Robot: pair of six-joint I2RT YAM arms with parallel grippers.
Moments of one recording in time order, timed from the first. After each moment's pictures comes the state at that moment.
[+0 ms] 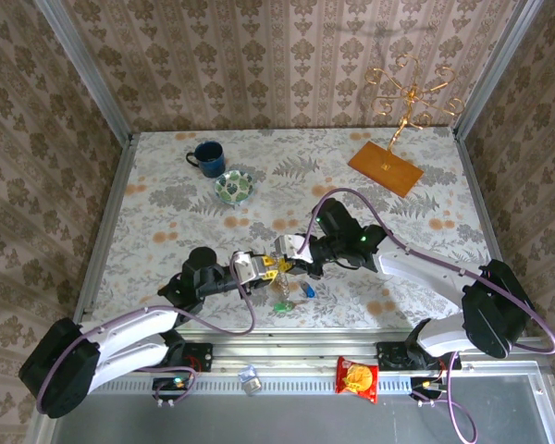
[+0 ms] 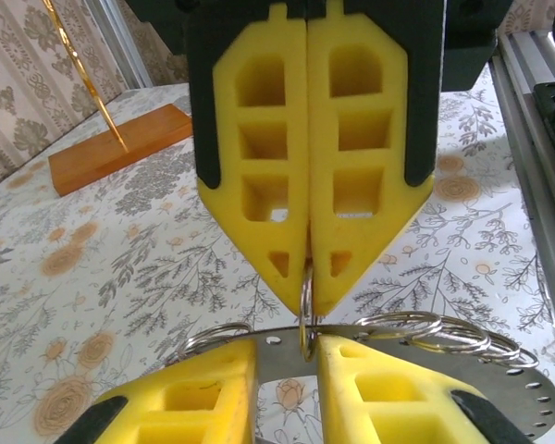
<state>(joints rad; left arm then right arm) -0.77 0.97 0.22 0.49 0.52 0.35 0.74 1.39 0.91 -0.30 -0.66 -0.71</state>
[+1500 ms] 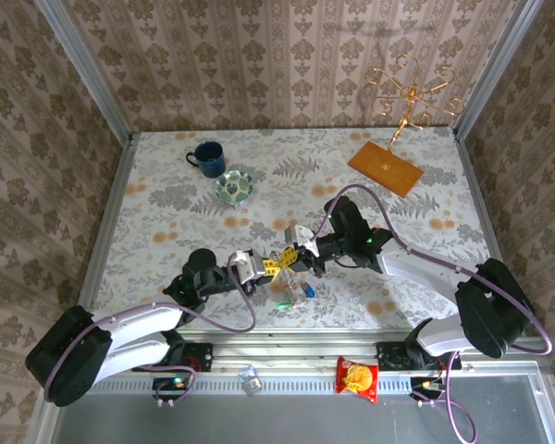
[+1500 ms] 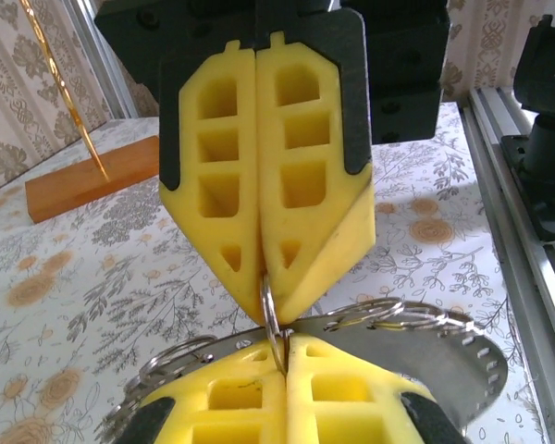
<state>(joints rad) -0.77 1.05 0.19 0.70 0.58 0.24 0.65 1.40 0.80 -0.04 -0.87 -0.52</state>
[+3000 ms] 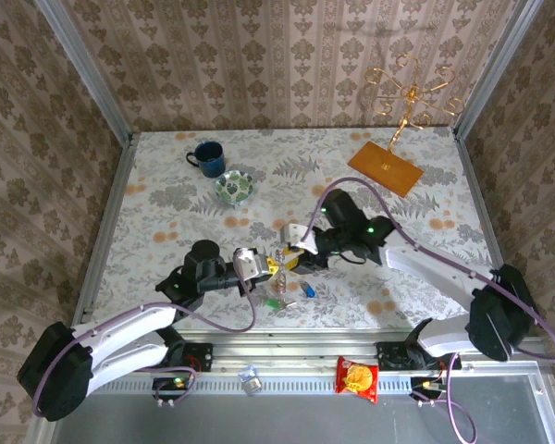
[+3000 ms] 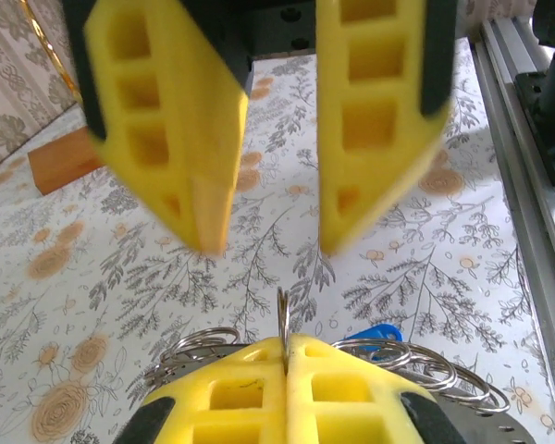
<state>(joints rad) -0.77 0.94 0.30 0.34 0.54 0.38 0.66 1.34 0.94 -0.38 -0.68 -0.63</state>
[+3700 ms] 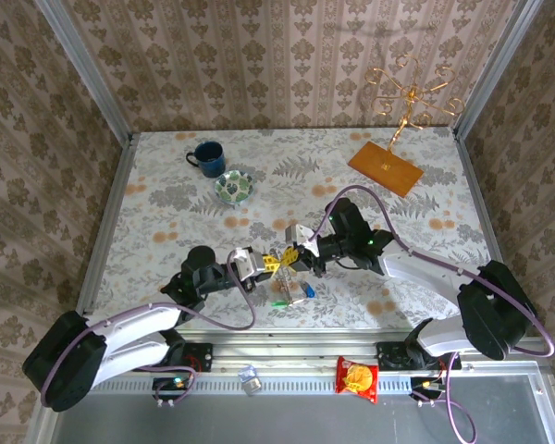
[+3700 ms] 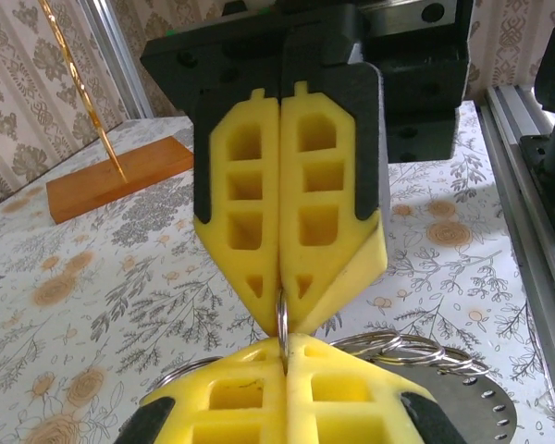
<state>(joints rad) -0.76 1.02 0.22 0.63 0.56 0.26 0.65 1.38 0.78 -0.04 -0.80 -0.49</state>
